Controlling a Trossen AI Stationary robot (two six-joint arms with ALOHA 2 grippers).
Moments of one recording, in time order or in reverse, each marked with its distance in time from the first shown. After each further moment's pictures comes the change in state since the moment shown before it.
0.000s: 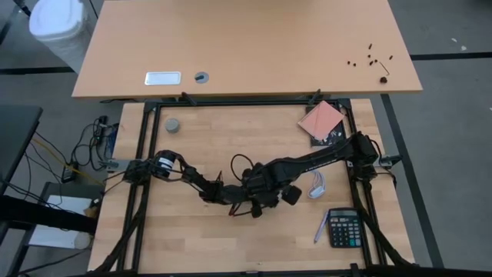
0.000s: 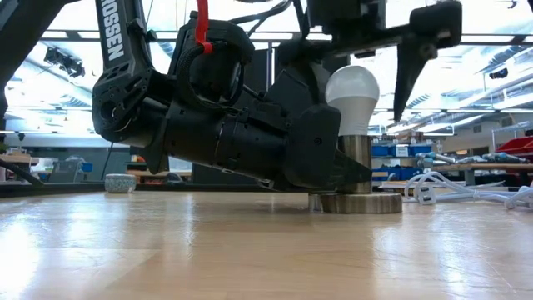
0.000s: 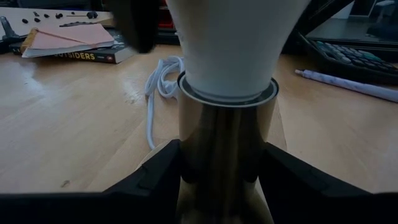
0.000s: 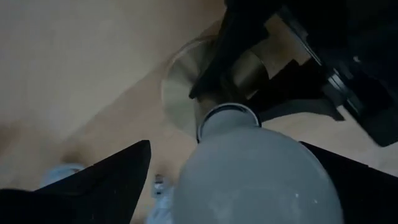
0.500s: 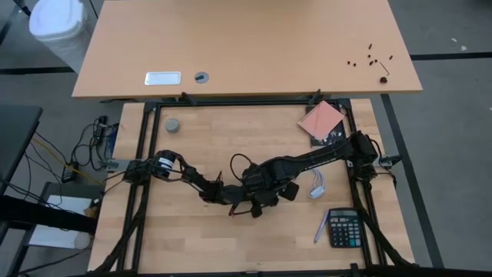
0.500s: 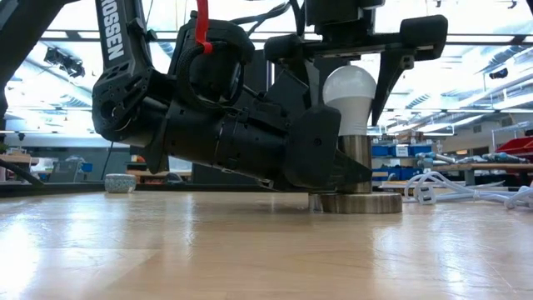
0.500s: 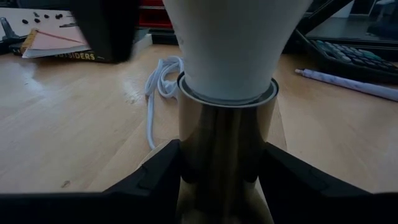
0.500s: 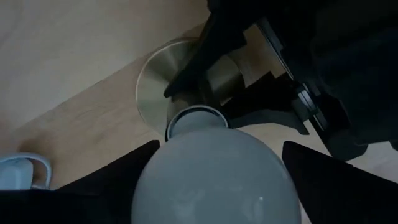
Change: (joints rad) left arm 0.000 0.000 0.000 -0.006 0.000 0.003; right arm -0.015 0.000 -0.002 0.056 0.023 -0.146
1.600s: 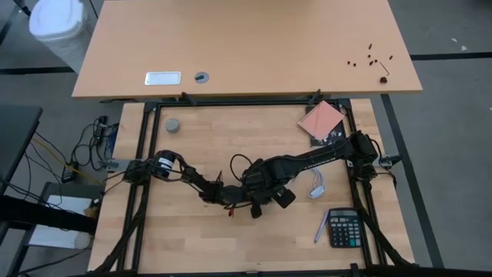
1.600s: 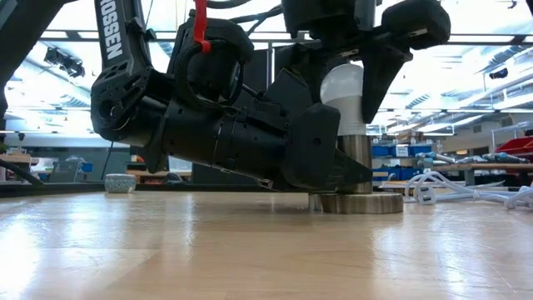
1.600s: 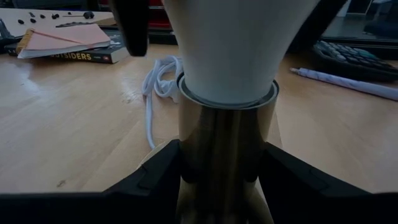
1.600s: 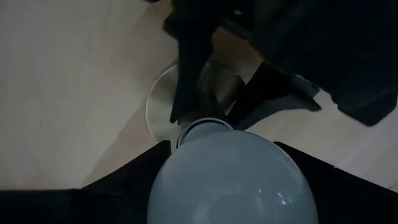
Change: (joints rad) left arm -0.001 0.000 -0.001 -0.002 0.002 0.003; right arm 0.000 0.000 0.000 0.014 -0.070 0.421
